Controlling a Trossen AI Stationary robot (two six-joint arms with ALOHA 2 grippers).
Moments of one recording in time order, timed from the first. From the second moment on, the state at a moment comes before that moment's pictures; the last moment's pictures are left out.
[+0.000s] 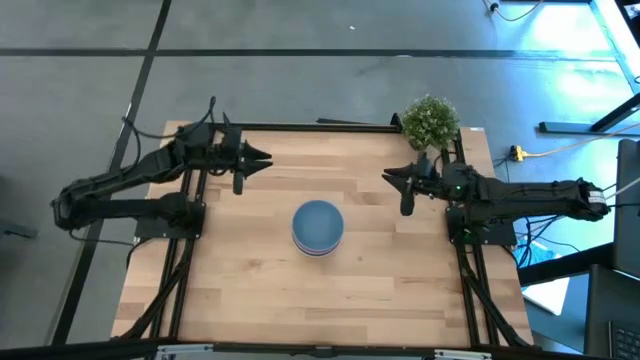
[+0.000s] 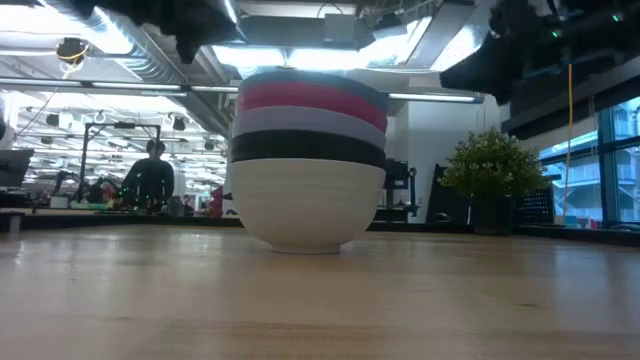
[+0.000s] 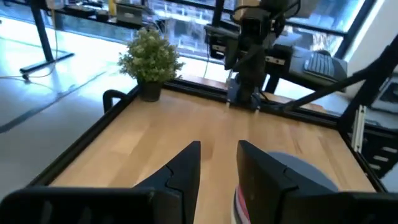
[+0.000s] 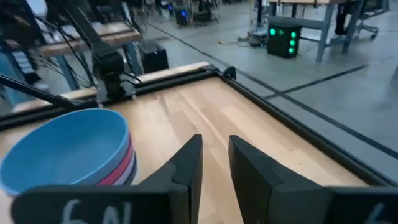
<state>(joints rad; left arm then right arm) 0.46 0.76 0.71 -0.16 0.29 -0.10 -0.11 0.70 0.39 0.15 0.24 0.16</state>
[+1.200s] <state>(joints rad) 0.92 0.56 0.06 0.28 0.55 -0.24 -0.21 0.46 0.15 0.17 0.34 0.23</state>
